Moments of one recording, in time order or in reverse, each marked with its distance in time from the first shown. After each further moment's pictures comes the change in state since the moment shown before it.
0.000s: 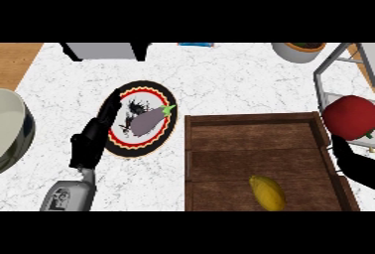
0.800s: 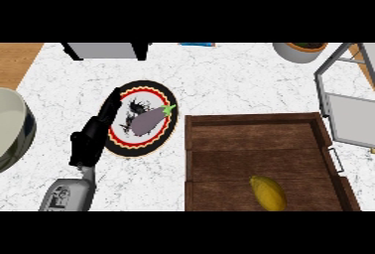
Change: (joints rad) left arm -0.013 -0.002 0.013 0.012 -0.003 -0.015 -0.004; right arm -0.316 -0.284 -0.313 0.184 -0.096 0.063 -0.006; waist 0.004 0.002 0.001
